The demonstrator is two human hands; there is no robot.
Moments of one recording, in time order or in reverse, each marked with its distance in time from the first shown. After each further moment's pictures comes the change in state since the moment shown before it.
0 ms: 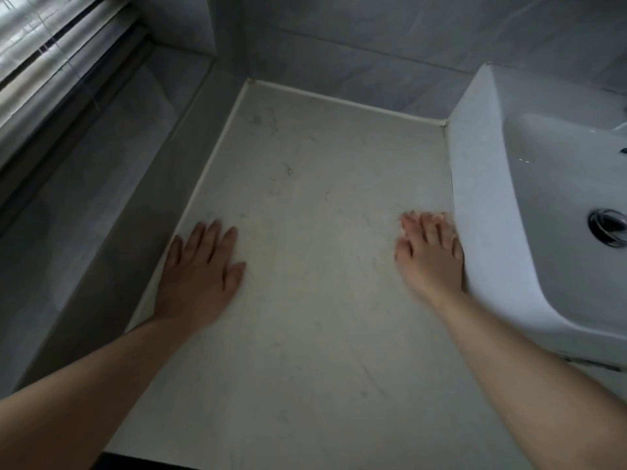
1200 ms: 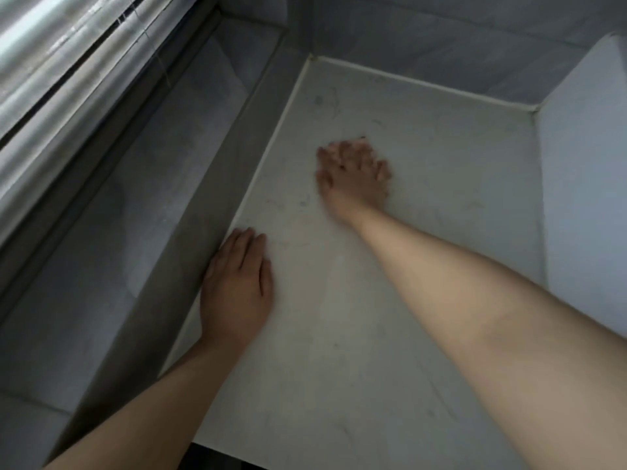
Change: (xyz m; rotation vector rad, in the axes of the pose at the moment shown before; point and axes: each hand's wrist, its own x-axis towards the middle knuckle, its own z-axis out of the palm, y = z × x) left_hand -0.030 -0.012 0.000 -0.160 0.241 -0.131; right_hand 0.075 -0.208 0.018 0.102 -0.189 -0.320
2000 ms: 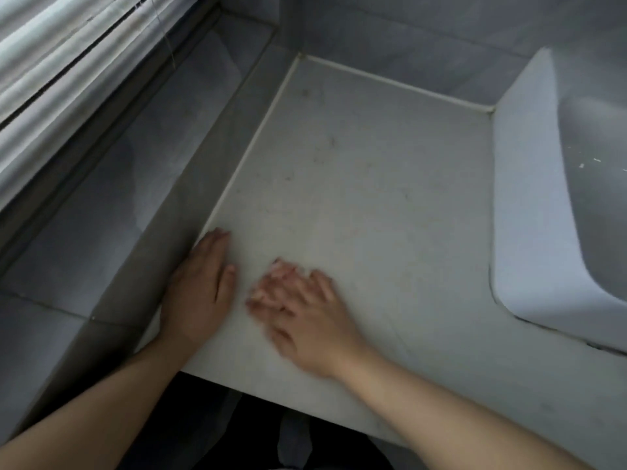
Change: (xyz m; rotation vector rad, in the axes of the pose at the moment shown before) left_hand -0.058 -0.018 -0.033 -0.238 -0.108 -0.020; right_hand -0.231 -0.009 0.047 -0.120 0.044 -0.635
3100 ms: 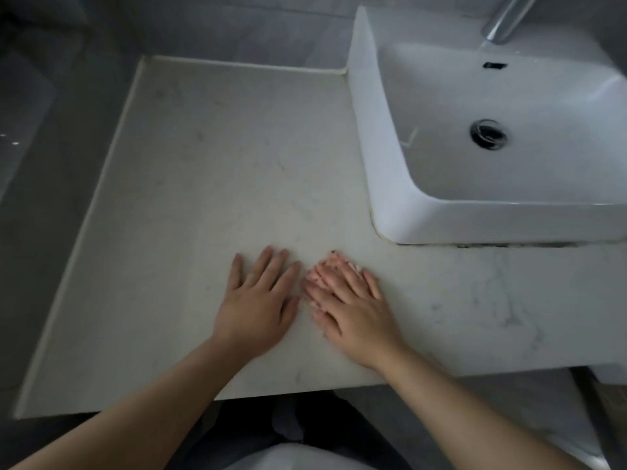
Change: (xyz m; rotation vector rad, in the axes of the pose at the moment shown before) left_hand -0.025 0.153 0.073 0.232 -0.322 0.585; right_hand -0.159 0.061 -0.002 -0.152 0.236 0.586
